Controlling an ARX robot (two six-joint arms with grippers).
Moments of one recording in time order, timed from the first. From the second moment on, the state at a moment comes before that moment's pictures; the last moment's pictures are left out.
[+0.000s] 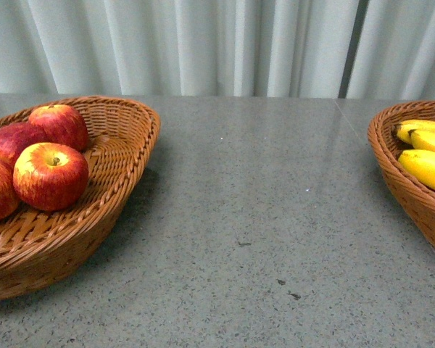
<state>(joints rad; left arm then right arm) 0.00 0.01 0.01 0.00 0.00 0.00 -0.32 1.14 0.75 0.34 -0.77 -0.01</state>
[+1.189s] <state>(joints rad) 0.00 0.01 0.01 0.00 0.00 0.00 0.00 0.40 0.05 0.34 0.00 0.00</state>
